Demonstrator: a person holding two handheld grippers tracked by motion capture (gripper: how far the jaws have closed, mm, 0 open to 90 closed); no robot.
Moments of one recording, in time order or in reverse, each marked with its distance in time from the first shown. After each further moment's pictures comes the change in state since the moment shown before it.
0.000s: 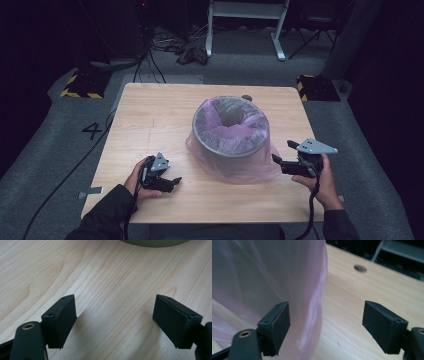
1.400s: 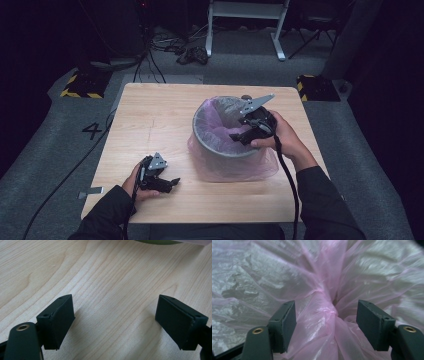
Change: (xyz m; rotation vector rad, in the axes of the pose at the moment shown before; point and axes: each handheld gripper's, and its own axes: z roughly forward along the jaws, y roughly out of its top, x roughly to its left) left arm 0.005 -0.004 -0.002 0.018 -0.013 -0.053; right arm 0.051 0.146 0.085 0.320 0.326 -0.236
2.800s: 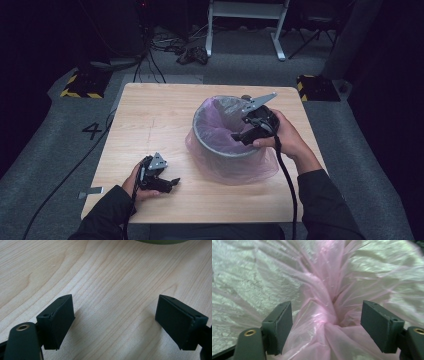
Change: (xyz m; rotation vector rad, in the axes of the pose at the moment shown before) left arm 0.000 0.000 0.000 0.001 0.001 0.000; right arm 0.000 0.000 -0.011 -0.021 -0.042 0.044
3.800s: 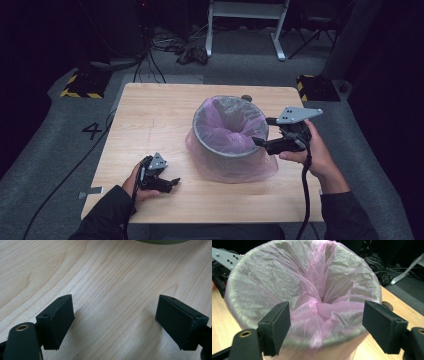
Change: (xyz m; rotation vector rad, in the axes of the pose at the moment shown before) left arm 0.000 0.000 0.000 0.000 -0.001 -0.002; right arm 0.014 -0.048 -0.069 -0.215 -0.104 0.017
